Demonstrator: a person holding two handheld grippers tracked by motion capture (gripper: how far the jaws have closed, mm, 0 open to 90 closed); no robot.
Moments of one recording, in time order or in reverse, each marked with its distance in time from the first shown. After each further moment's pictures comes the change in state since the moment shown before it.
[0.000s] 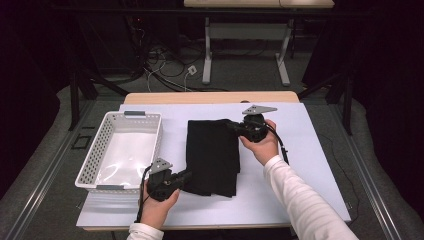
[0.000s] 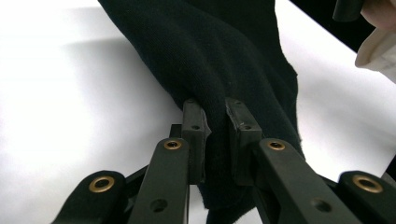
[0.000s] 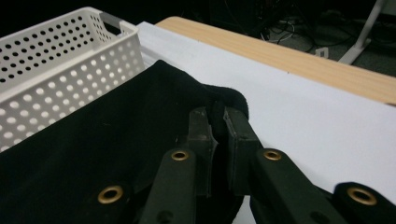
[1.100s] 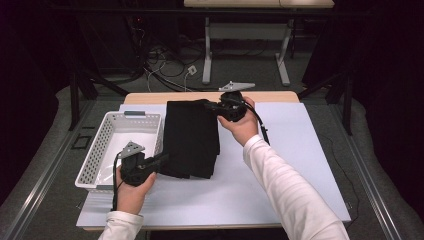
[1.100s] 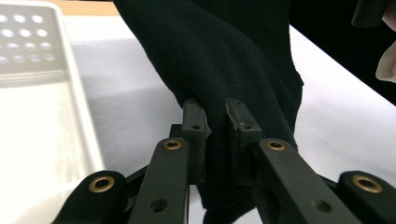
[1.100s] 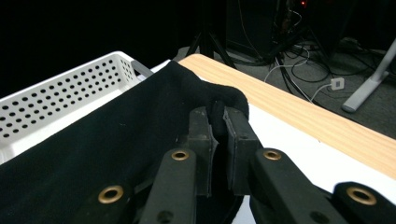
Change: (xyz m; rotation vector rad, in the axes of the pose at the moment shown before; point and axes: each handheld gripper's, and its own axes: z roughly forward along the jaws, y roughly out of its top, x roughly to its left) left arm 0.042 0.034 -0.048 -0.087 0.079 -0.021; right arm 0.038 0.078 0.029 -0.040 0.049 -0.056
